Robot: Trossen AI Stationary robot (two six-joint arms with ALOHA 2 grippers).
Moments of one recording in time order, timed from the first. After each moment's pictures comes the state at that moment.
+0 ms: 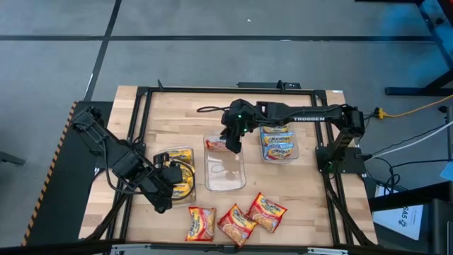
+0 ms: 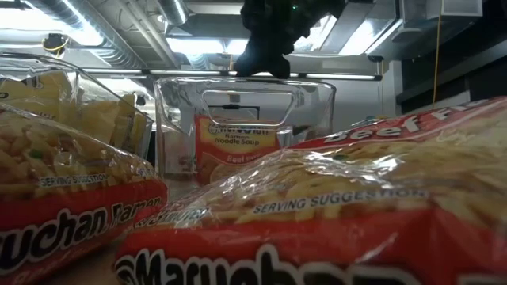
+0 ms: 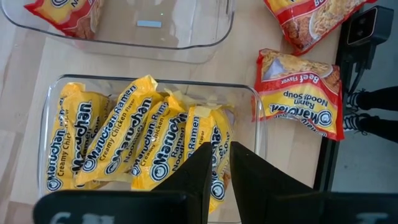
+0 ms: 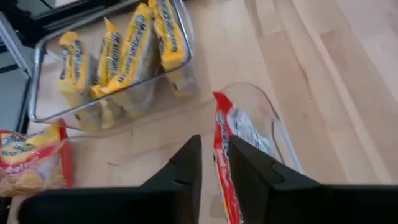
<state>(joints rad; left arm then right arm) -0.68 1.44 1.48 -1.27 -0.27 -0.86 -0.13 1.77 1.49 -0.47 -0.19 0.18</state>
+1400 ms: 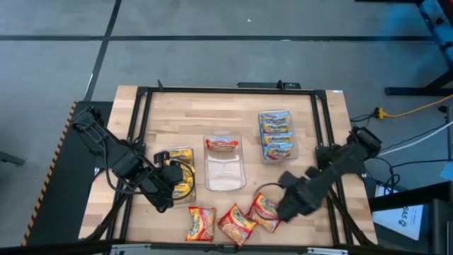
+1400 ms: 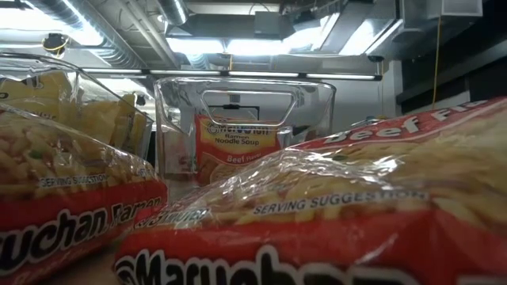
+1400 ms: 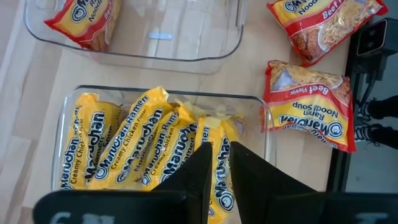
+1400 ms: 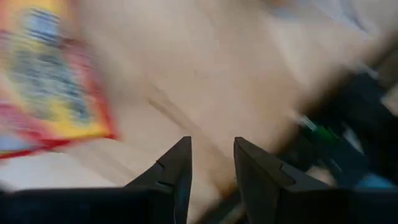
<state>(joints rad) -0.68 1.44 1.48 -1.27 -0.33 -0.86 0.69 1.75 1.49 -1.56 0.04 1.43</state>
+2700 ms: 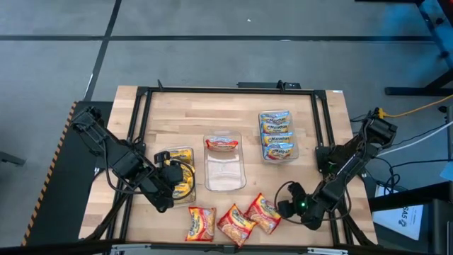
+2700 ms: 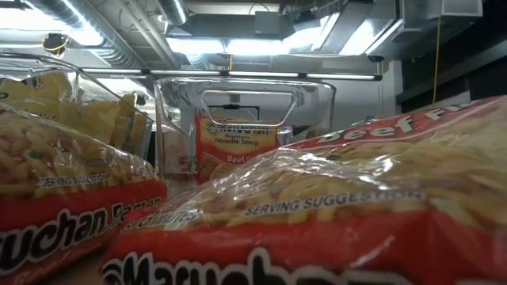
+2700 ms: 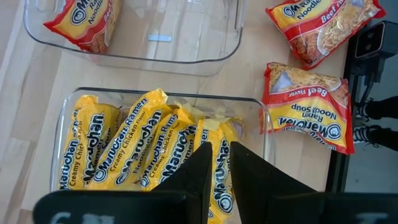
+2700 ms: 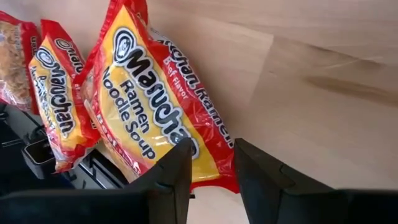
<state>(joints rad) -0.68 1.44 1.48 -1.26 -0.33 -0.86 0.96 1.52 0.69 -0.23 0.38 2.19</state>
